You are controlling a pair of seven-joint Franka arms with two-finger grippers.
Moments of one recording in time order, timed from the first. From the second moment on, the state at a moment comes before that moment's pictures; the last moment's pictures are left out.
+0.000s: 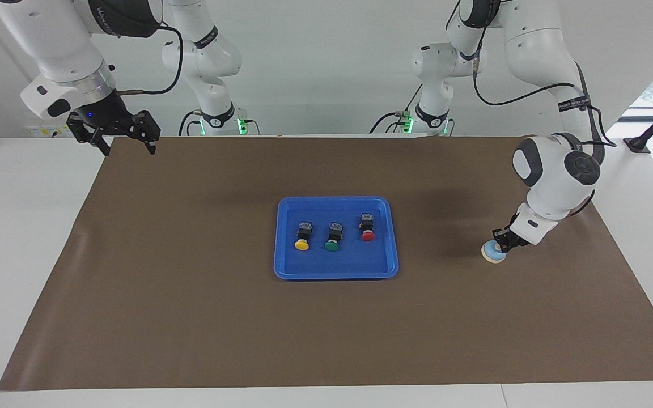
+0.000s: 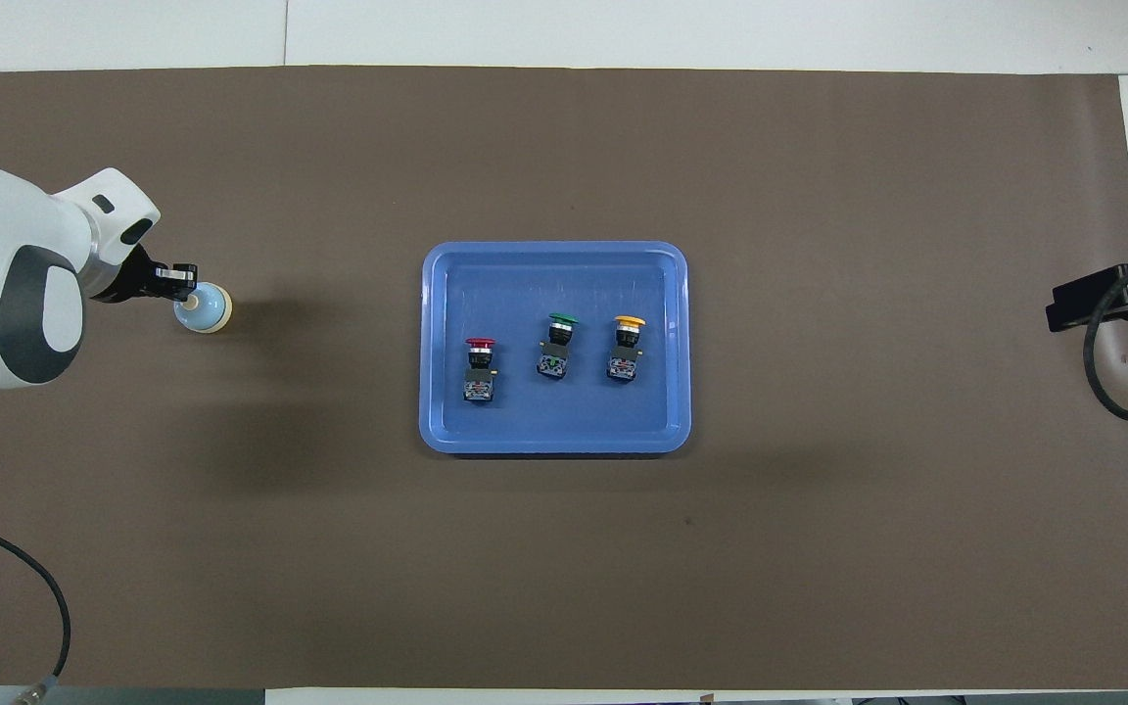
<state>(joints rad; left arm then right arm) 0.01 0.31 0.00 -1.90 0.00 2.23 0.08 -0.08 -0.01 0.05 -1.58 -0.03 1.51 -0.08</state>
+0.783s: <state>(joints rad) 0.01 -0.02 0.01 -1.81 0.00 1.80 0.08 -0.08 -0.01 0.05 -1.58 -0.03 1.51 -0.08</state>
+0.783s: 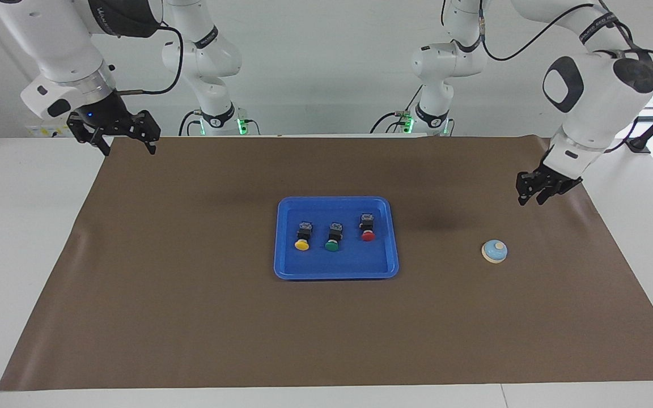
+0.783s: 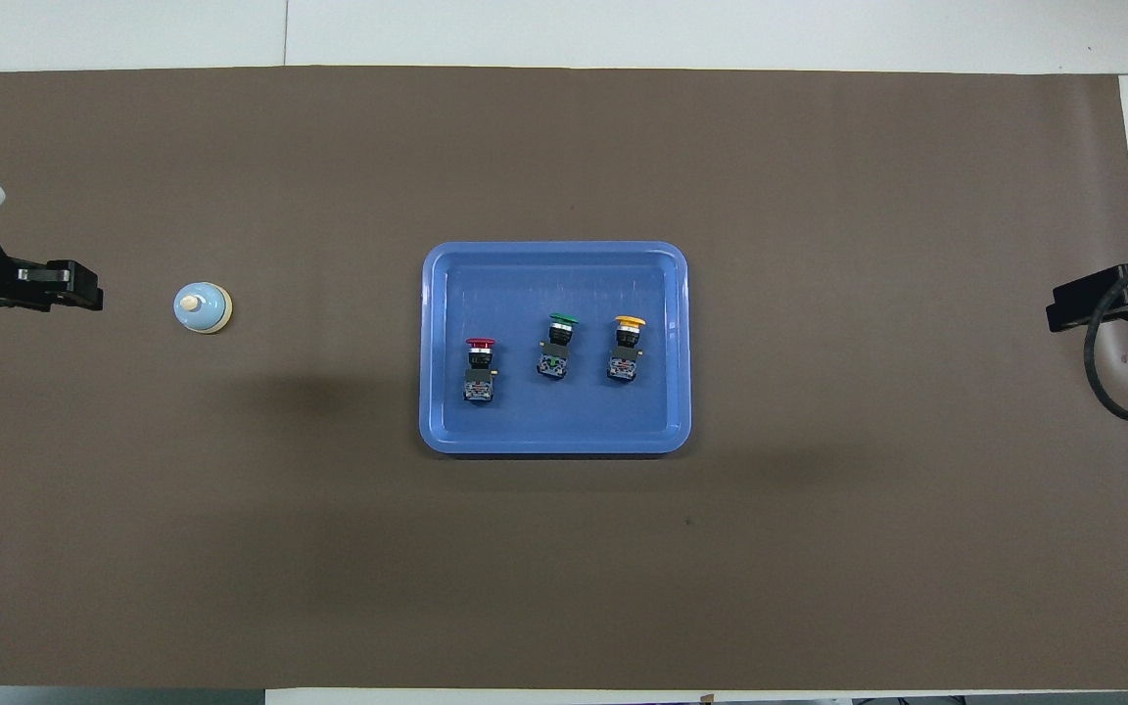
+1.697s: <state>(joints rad) 0.02 0.01 -0.01 -1.64 0.00 1.57 0.08 -0.08 -0.01 0.05 -1.58 -0.03 1.51 -0.08</state>
